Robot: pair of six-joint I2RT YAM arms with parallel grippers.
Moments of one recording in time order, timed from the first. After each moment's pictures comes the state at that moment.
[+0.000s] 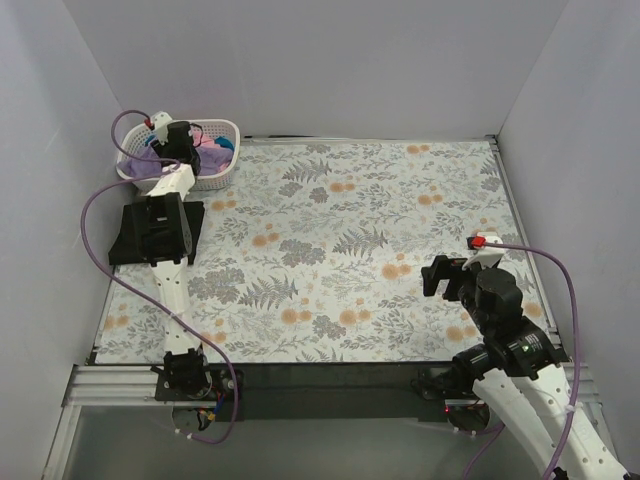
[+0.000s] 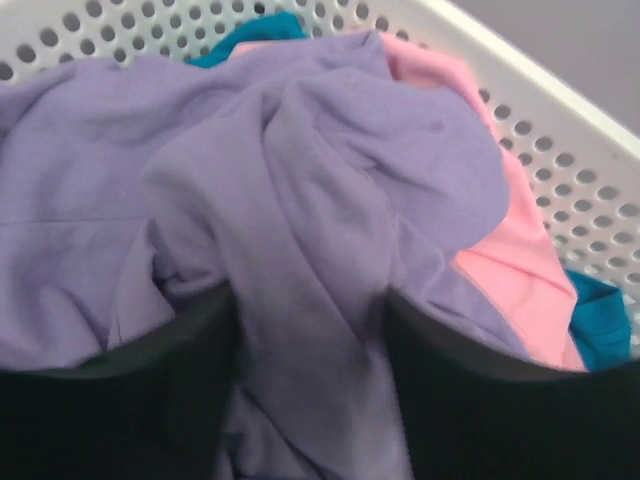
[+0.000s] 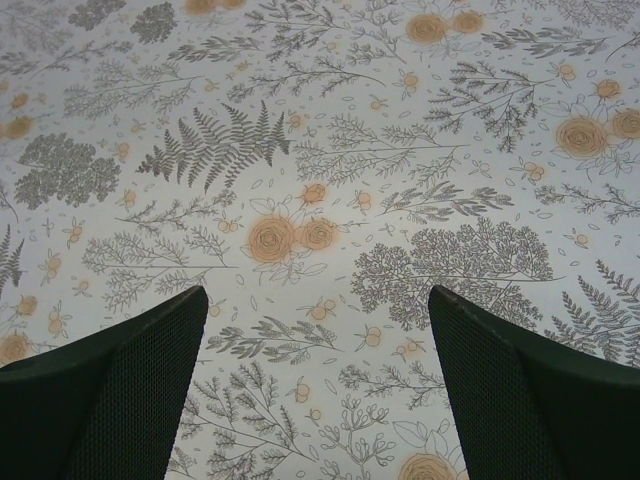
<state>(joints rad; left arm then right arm) 0.11 2.46 2.00 0.03 -0.52 -0.36 0.47 0.32 0.54 -0.58 0.23 0.26</state>
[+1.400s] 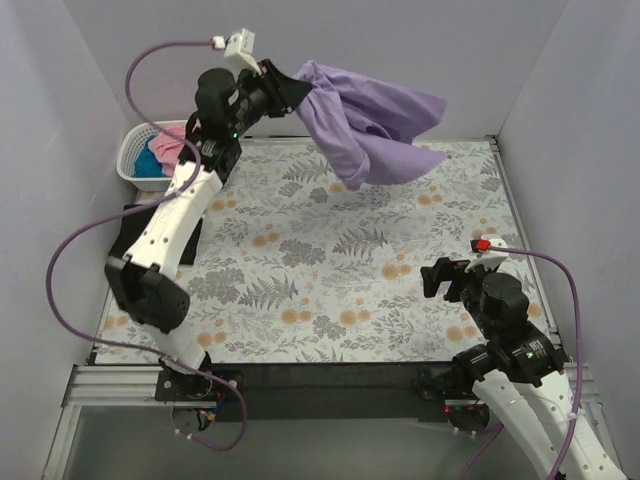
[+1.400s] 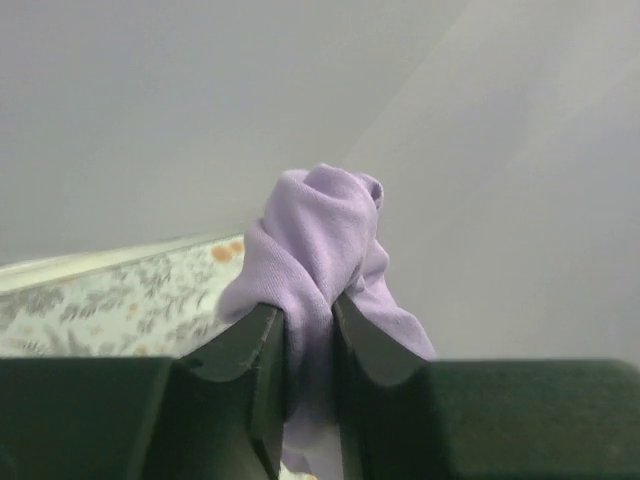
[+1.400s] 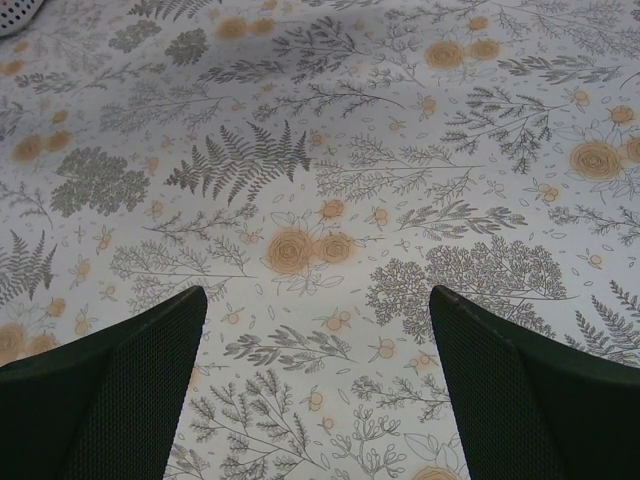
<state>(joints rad) -0.37 1.79 1.98 -0.07 0.32 -0.58 0.47 0.28 0.54 -0.56 0.19 0.26</state>
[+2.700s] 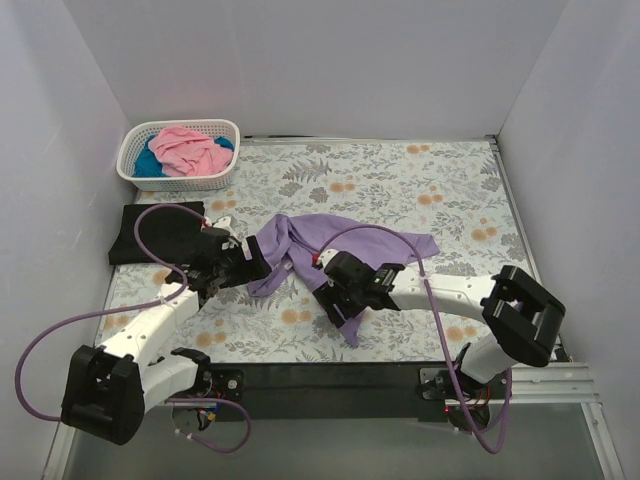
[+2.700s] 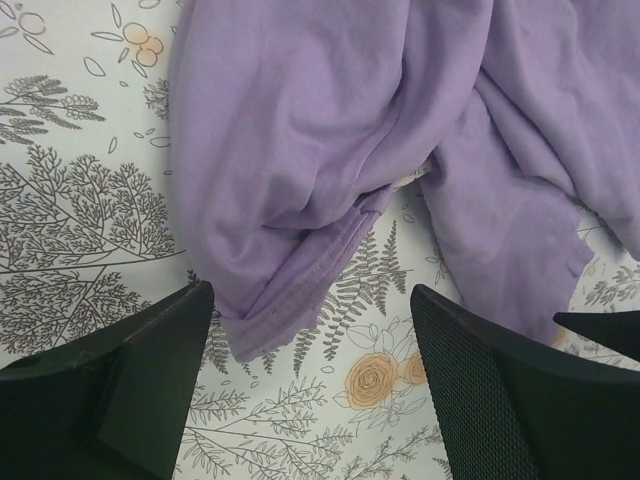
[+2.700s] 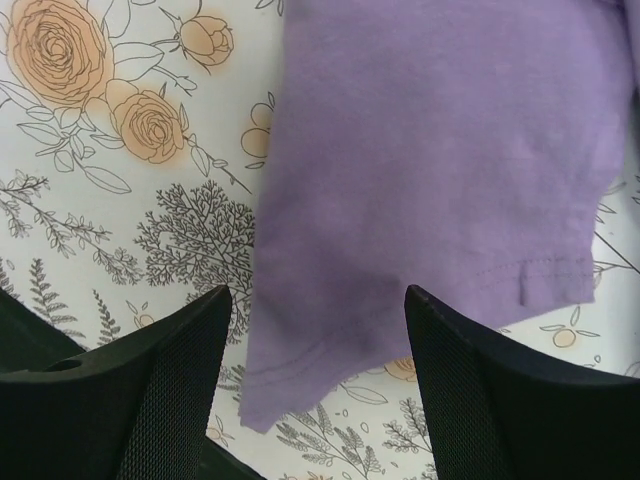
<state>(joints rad) -0.31 1.05 0.56 -0.28 0.10 -0.54 1.03 1.49 0.84 -0.38 0.02 0.28</state>
